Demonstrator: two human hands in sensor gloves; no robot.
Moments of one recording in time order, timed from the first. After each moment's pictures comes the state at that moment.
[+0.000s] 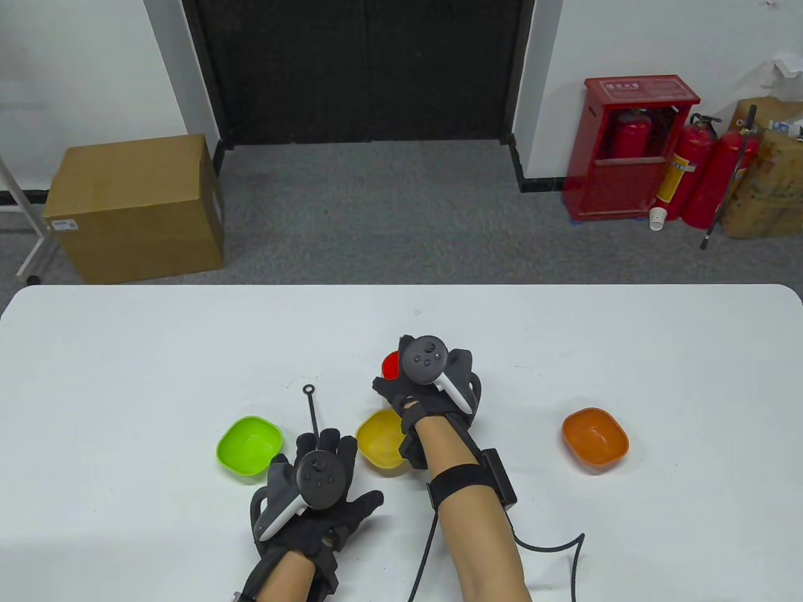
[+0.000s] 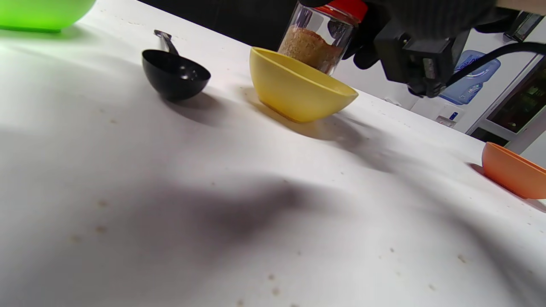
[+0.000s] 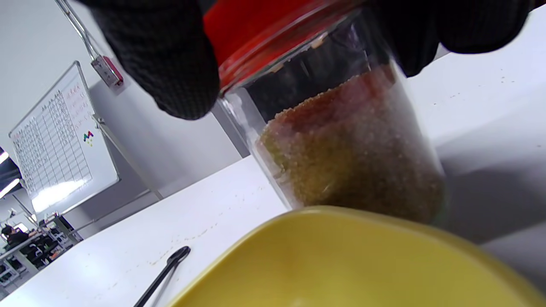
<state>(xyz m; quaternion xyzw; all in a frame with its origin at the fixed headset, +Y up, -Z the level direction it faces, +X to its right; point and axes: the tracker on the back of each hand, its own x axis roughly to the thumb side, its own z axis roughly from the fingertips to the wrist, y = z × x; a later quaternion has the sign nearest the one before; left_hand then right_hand) -0.157 -0.738 -0.314 -0.12 -0.08 0.18 0.97 0.032 -0.716 -0.474 0.06 0.01 0.96 0.29</state>
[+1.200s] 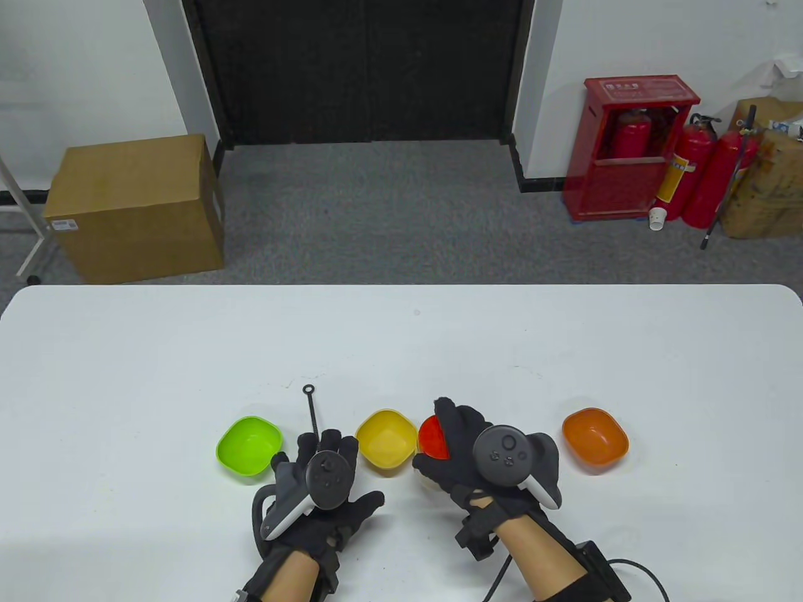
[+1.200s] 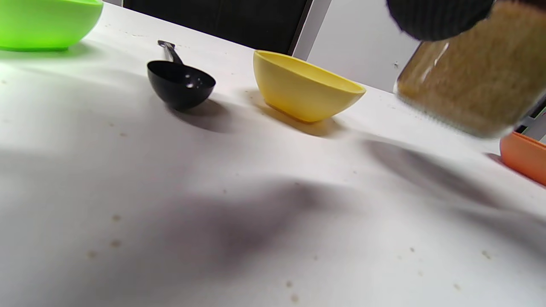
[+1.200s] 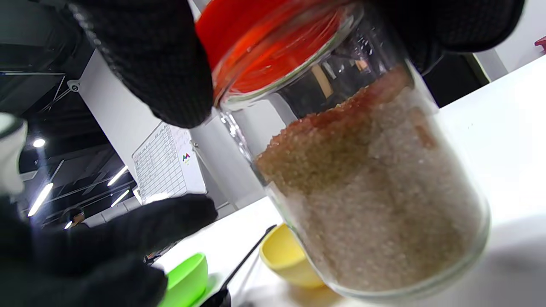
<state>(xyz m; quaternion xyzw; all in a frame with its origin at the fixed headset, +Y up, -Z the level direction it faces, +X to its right) -0.152 -0.733 -0.313 -0.11 -0.07 0.15 0.98 0.103 -0.694 -0.329 0.18 -0.04 0.93 0.32</state>
